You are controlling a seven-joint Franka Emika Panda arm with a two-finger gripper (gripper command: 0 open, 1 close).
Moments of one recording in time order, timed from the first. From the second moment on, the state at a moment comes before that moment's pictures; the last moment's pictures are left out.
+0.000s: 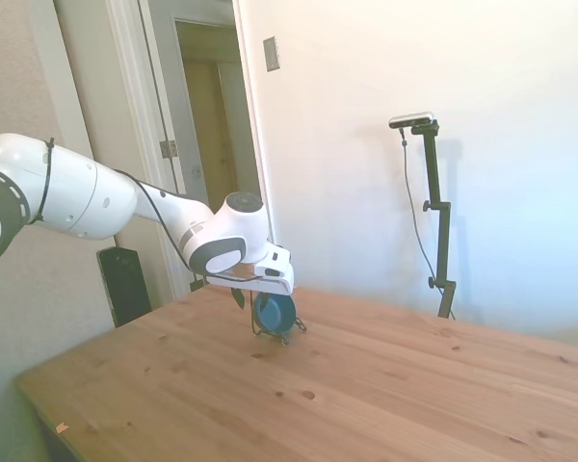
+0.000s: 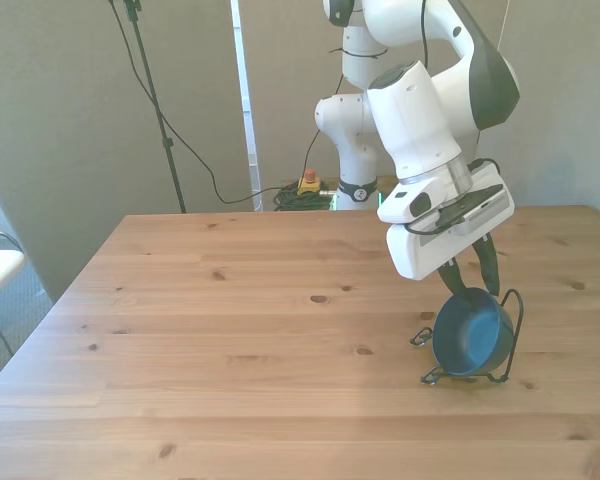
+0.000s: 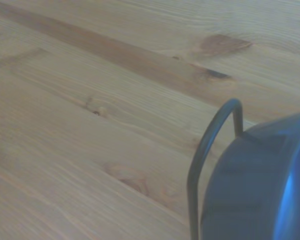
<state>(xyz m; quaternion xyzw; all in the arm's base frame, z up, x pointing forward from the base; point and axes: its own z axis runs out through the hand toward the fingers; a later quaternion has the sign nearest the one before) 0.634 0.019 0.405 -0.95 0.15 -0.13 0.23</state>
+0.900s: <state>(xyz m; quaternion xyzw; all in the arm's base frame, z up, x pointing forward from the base) 0.650 -0.006 0.410 -0.94 0.14 -0.12 0.30</state>
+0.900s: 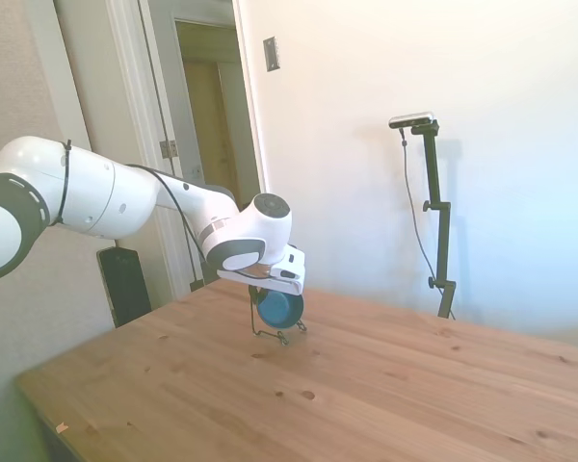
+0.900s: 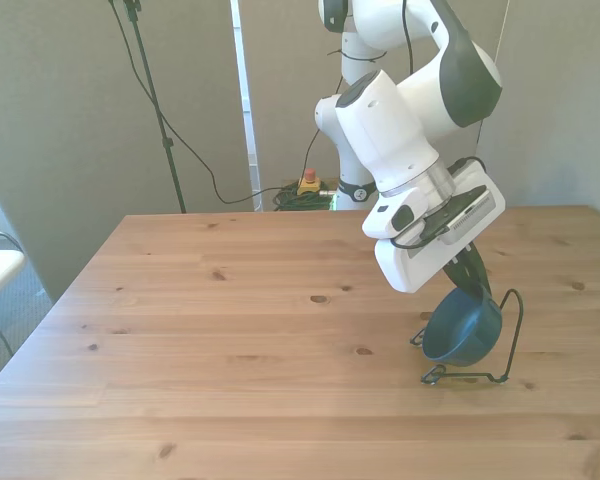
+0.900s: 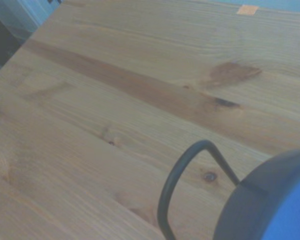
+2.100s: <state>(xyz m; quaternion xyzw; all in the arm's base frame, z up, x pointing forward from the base) 0.507 -0.031 0.425 -0.97 0.08 -0.16 0.17</state>
